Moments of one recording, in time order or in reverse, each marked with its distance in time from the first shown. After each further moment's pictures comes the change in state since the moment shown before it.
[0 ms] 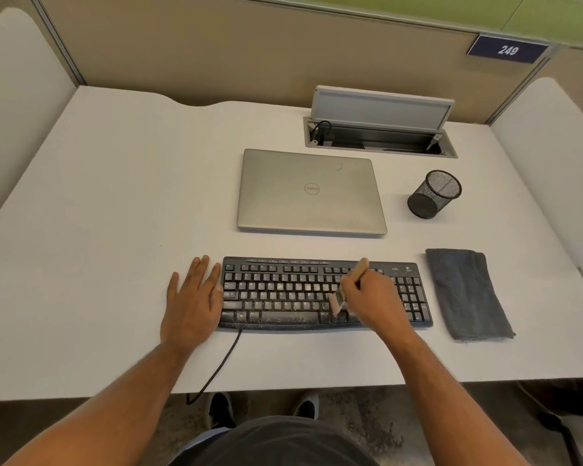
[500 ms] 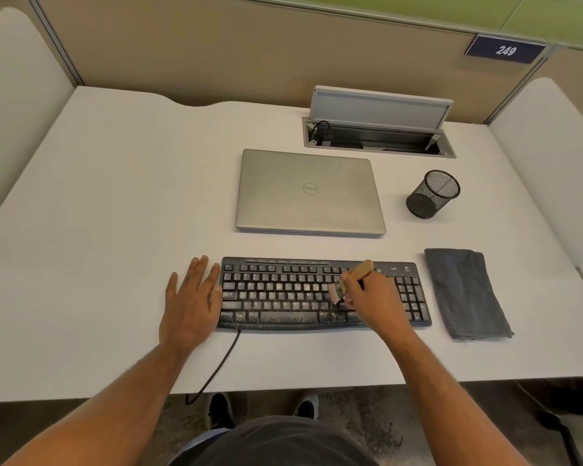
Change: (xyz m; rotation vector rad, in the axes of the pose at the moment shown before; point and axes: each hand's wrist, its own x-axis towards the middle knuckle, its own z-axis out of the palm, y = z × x) left_hand -0.001 -0.001 0.002 -0.007 0.006 -0.003; right_hand -0.002 0.003 -0.001 0.096 0.029 0.003
